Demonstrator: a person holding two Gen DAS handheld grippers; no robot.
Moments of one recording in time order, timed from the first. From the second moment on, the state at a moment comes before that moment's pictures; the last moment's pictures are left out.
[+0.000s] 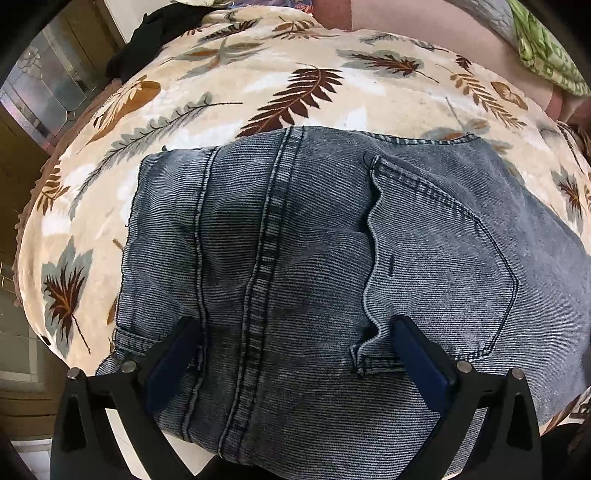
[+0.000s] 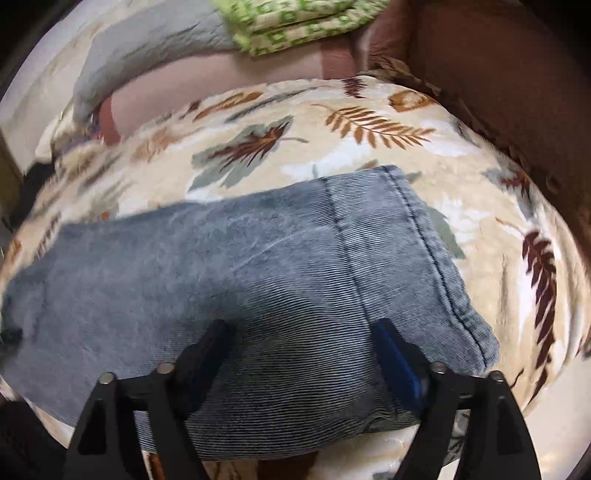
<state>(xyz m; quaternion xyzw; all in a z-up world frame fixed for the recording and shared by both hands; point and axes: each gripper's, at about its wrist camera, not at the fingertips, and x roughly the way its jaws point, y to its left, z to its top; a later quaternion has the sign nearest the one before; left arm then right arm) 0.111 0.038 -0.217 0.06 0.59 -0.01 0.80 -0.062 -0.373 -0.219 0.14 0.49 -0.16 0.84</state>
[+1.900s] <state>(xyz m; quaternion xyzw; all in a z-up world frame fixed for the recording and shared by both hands) -0.037 -0.068 -0.102 0.08 0.36 -0.10 0.93 -0.135 -0.307 -0.150 0.14 0.30 -0.12 0.94</state>
